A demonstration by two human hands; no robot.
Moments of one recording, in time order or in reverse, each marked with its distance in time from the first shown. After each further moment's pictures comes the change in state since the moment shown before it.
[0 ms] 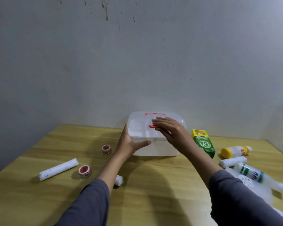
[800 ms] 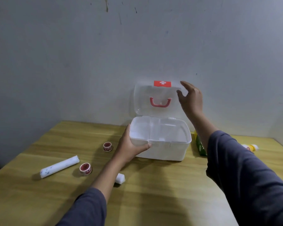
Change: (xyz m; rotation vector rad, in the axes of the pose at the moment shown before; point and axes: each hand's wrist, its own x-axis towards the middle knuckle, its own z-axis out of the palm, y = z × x) left_hand -0.023 -0.003 -0.007 -0.029 -0.052 0.057; right_hand 0.079 0.065 -0.027 -0.060 0.403 0.517
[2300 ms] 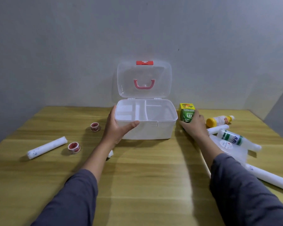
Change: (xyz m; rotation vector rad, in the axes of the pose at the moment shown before) left_hand -0.026 0.008 0.009 -0.078 0.057 -0.019; right_hand -0.144 0.088 -0.046 -0.198 -0.316 0.606
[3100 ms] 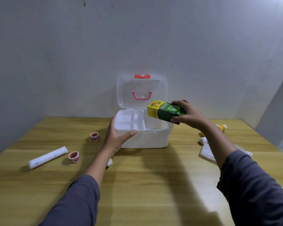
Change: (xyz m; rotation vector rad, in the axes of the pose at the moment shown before) left_hand 0.002 0.000 0.001 -0.036 -0.012 -0.058; right_hand -0.008 -0.063 -0.072 0.194 -0.300 -0.498
